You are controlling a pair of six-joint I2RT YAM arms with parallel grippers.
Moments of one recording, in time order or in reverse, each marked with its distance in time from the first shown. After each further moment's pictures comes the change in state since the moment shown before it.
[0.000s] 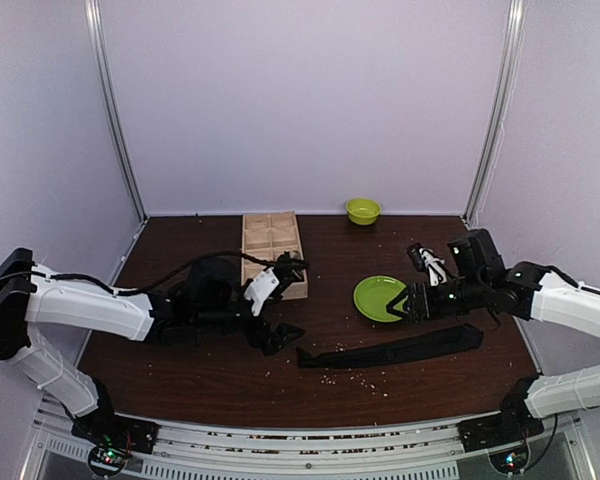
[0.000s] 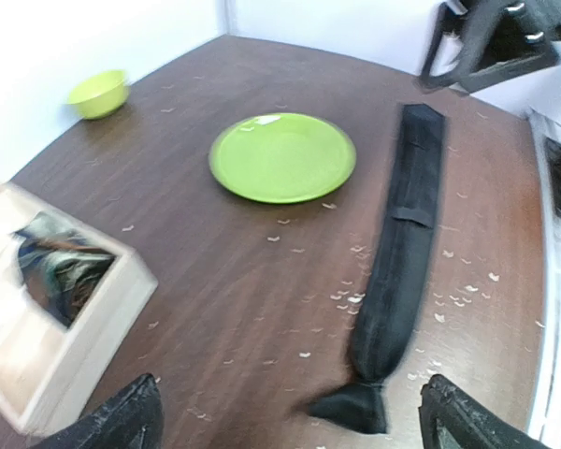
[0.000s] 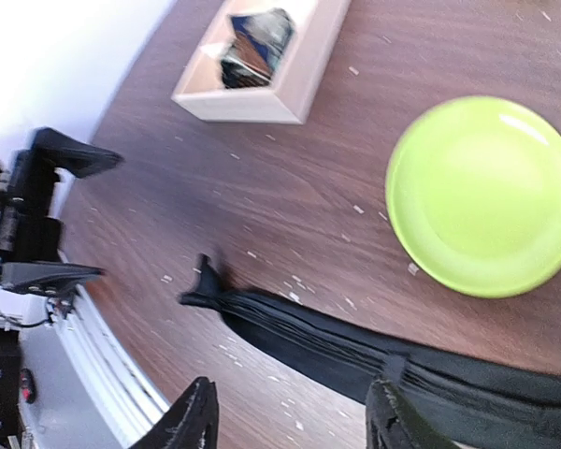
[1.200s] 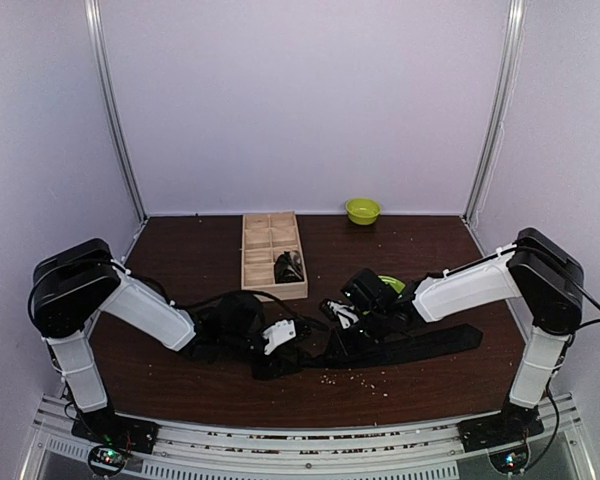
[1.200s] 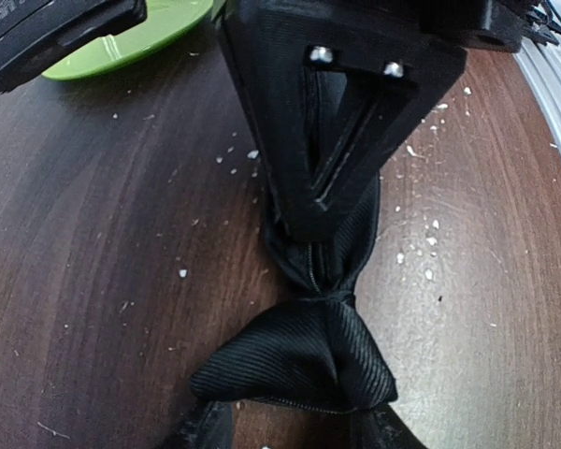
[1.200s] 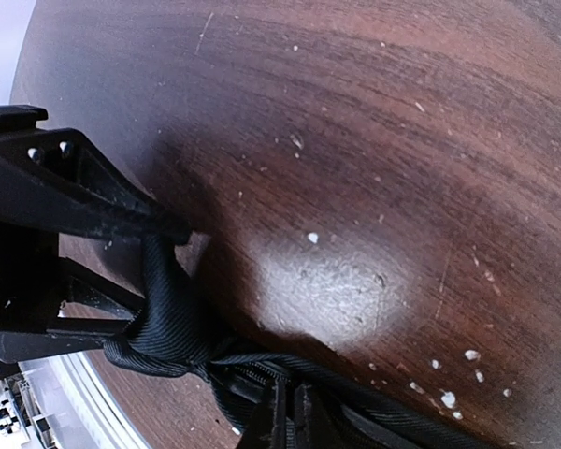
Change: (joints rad) left arm 0.025 0.351 -0.025 0.133 0.264 0.261; right arm 0.278 0.746 0.225 0.255 -0.082 0.108
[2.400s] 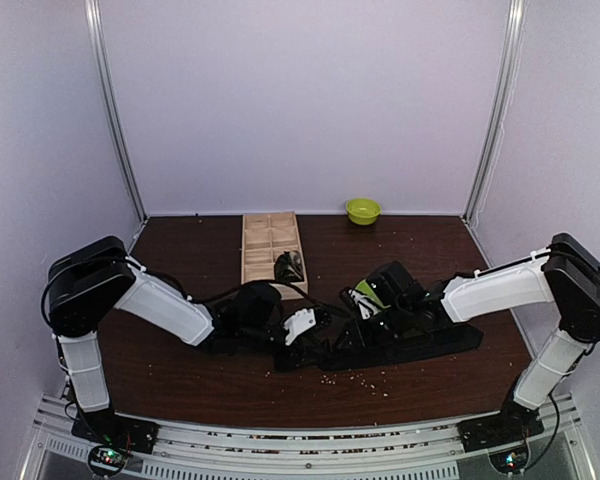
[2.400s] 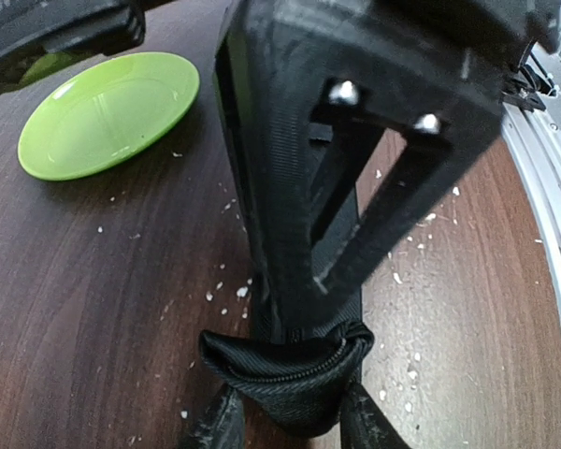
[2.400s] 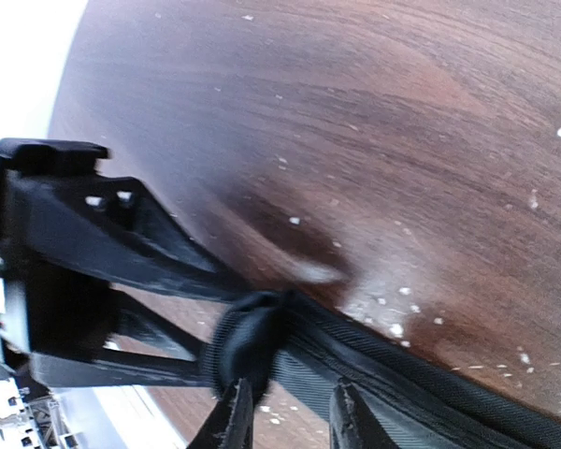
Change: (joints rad) left arm -0.035 0.079 0.145 0.039 0.054 -0.060; right arm -0.069 -0.167 -0.134 0.067 -0.013 0.051
